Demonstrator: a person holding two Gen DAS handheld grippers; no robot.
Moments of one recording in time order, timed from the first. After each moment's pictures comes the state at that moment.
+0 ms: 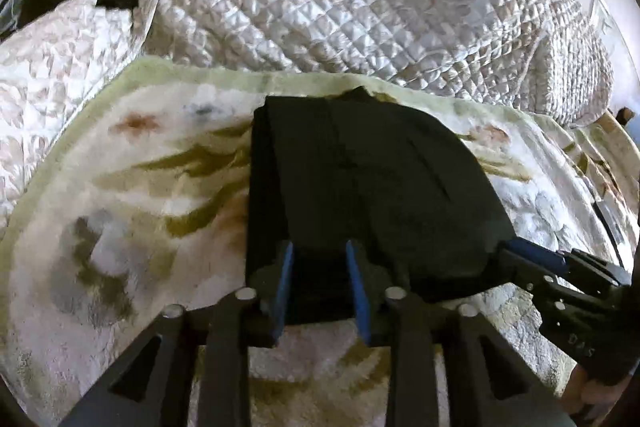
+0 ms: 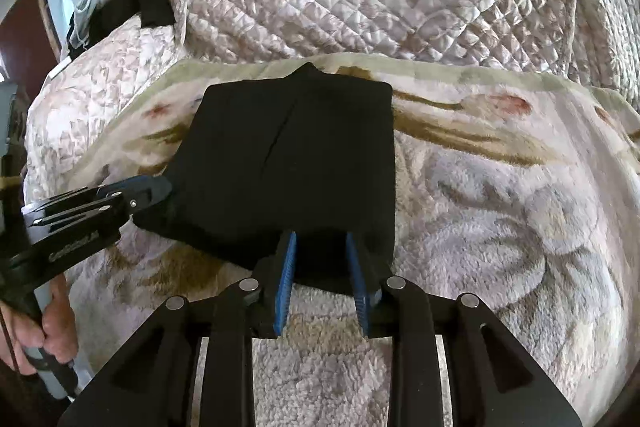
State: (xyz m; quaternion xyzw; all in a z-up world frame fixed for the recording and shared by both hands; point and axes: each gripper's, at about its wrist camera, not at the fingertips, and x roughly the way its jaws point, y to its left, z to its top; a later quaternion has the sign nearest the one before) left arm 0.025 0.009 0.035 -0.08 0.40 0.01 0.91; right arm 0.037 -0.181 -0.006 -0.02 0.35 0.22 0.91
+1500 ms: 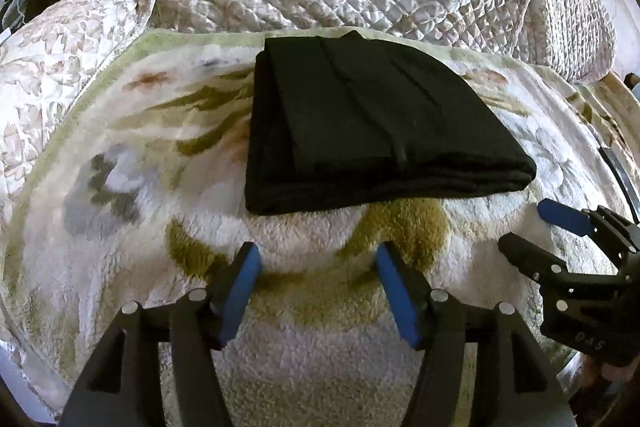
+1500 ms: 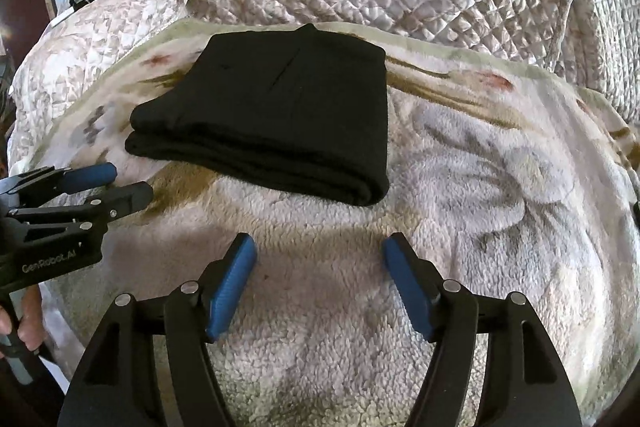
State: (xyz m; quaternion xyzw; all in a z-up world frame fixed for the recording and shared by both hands) left arm -0.020 -0.011 0.017 -0.03 0.45 0.03 0.89; right arm 0.002 -0.180 -0.027 -0.09 0.37 0.19 0.91
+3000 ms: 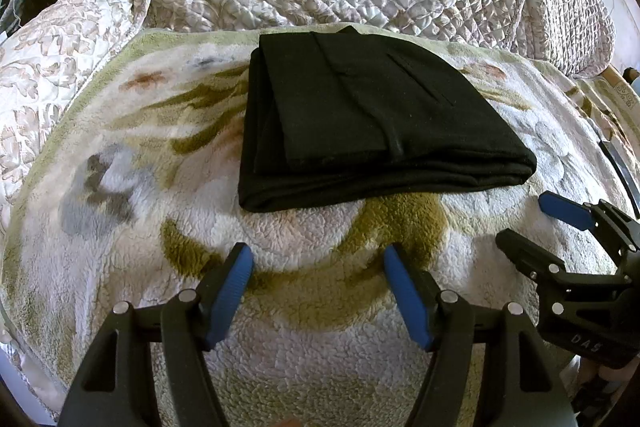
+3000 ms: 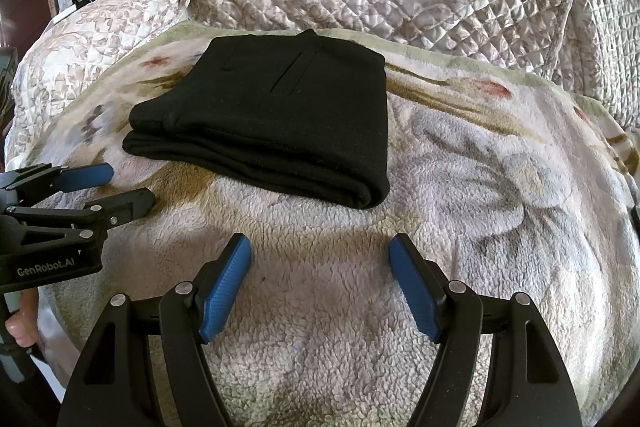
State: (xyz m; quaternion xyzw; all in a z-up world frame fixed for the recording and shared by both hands) left arm -0.020 -0.013 0.015 -0.02 0.45 0.02 0.89; right arm 0.002 -0.180 -0.027 -0.09 0.35 0.19 0.91
